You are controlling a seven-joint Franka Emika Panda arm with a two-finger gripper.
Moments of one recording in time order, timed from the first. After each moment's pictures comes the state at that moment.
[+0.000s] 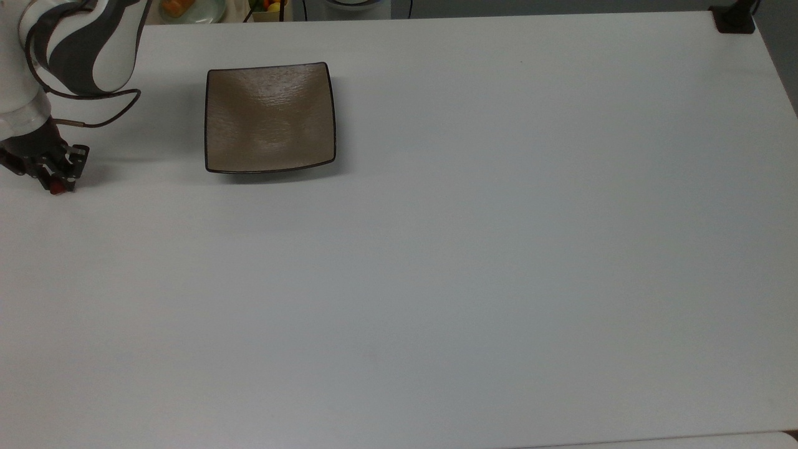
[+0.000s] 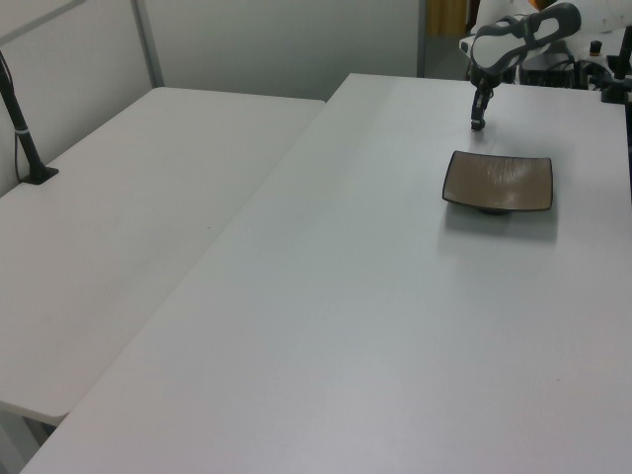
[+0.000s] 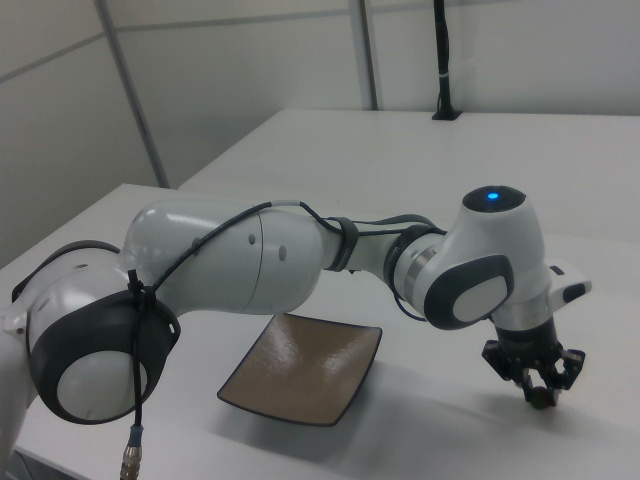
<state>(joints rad) -0.43 0.69 -0.12 -1.41 -0.01 2.27 -0.63</state>
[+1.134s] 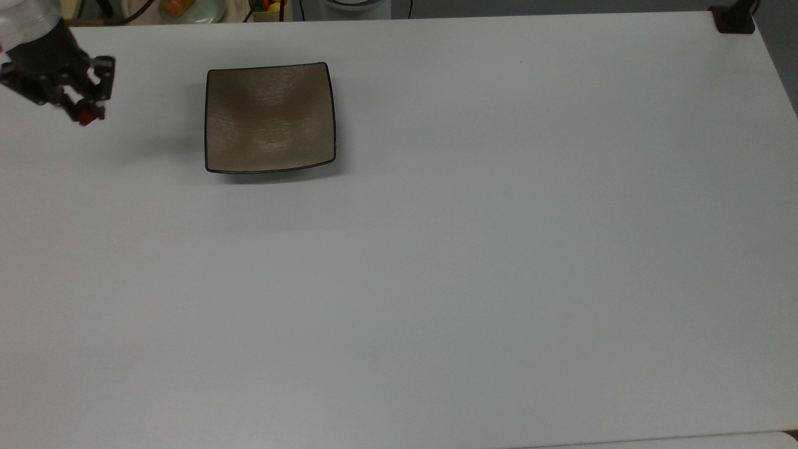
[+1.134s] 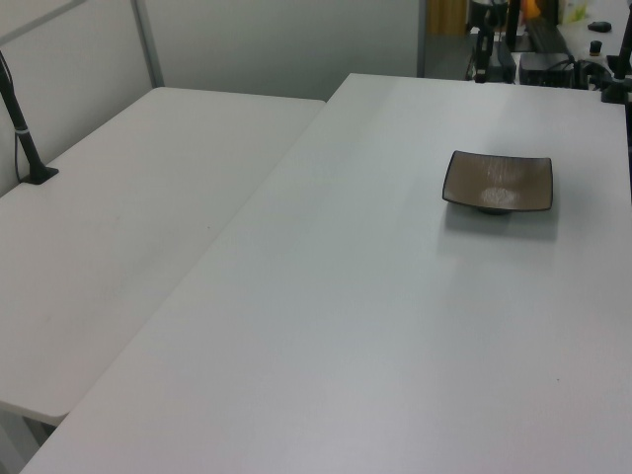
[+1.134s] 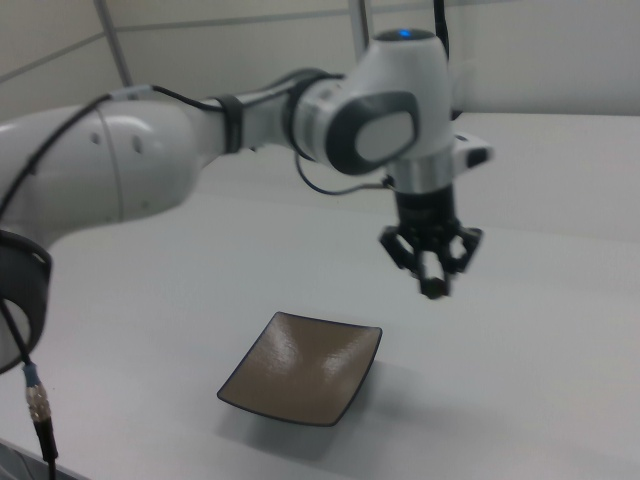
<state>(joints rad) -0.29 0.37 -0.12 -1.41 -0.01 1.82 -0.64</state>
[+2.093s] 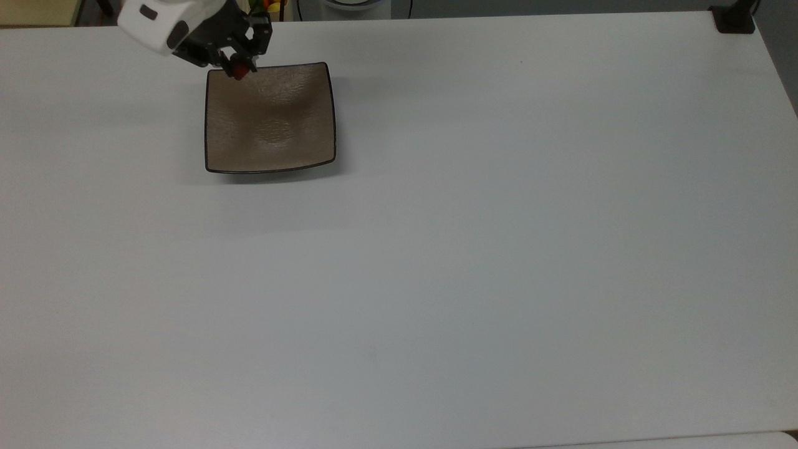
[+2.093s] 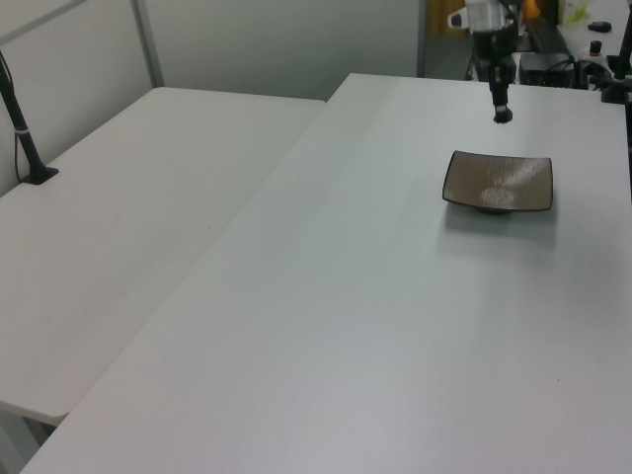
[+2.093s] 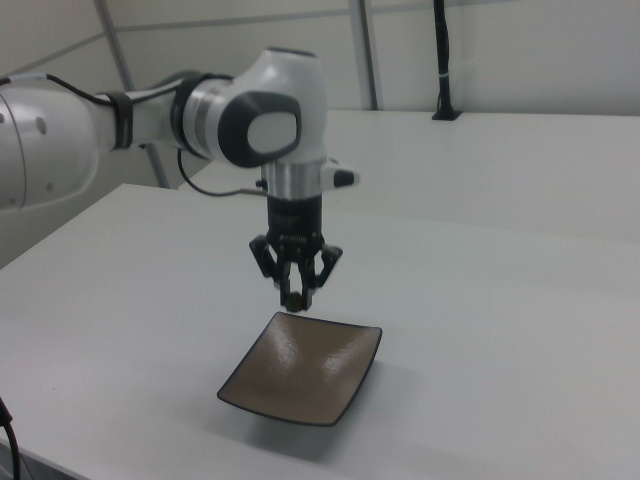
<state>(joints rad) -0.06 0.13 -0.10 -1.74 0.01 1.64 -0.44</state>
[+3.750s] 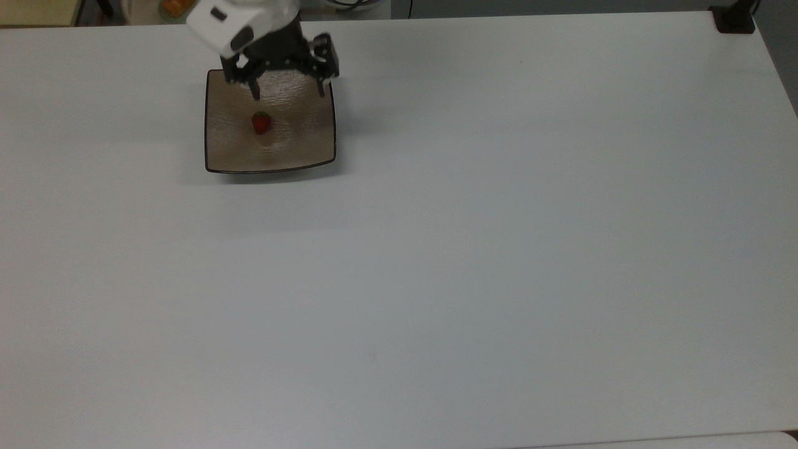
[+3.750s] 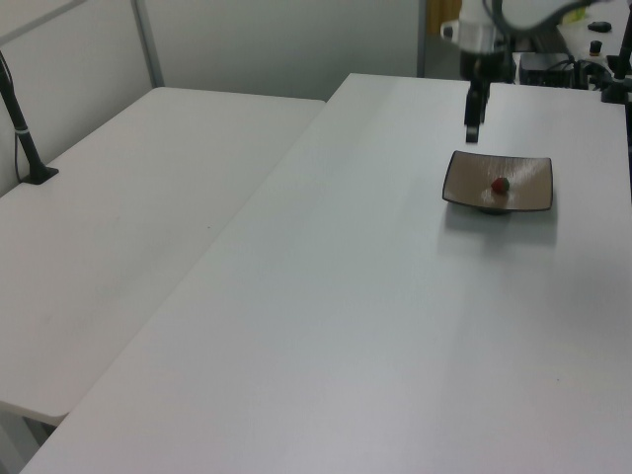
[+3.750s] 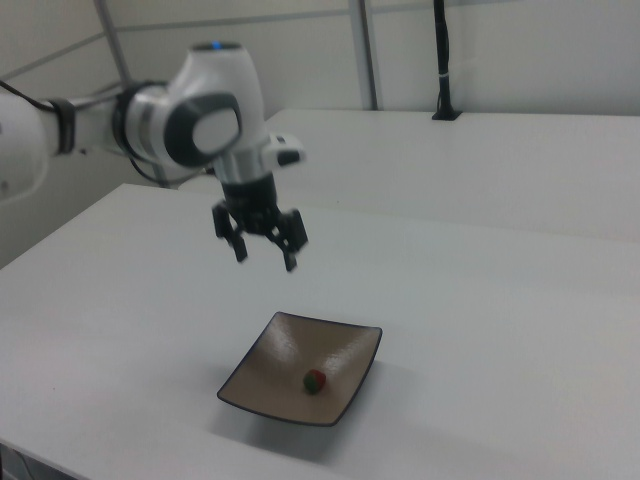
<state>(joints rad) -0.03 0.03 0.02 -1.87 0.01 1.89 -0.16</state>
